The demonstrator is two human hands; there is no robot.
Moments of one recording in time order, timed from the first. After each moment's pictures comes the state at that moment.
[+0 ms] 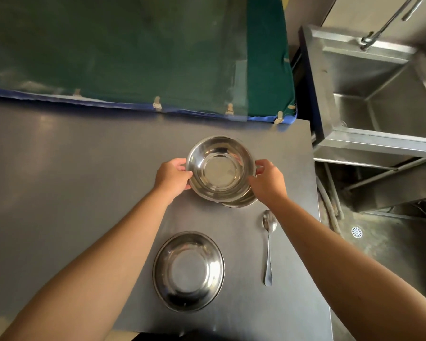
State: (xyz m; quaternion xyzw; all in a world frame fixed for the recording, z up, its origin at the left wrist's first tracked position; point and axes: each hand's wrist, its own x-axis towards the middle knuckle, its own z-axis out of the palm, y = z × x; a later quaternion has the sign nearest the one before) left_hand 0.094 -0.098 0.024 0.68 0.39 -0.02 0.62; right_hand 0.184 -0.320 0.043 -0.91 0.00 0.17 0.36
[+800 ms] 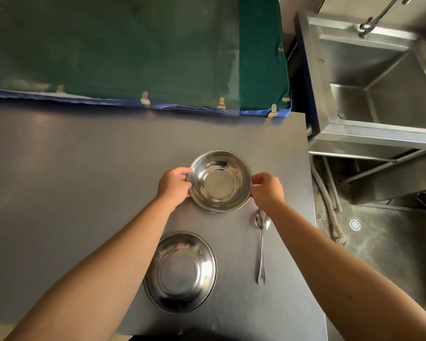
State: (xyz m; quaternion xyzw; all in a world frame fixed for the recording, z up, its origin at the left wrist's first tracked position) left_hand 0.099 -0.131 -0.006 0.68 0.41 -0.05 0.60; right_hand 0.189 -0.353 0.003 -0.89 0.09 0.24 0.37
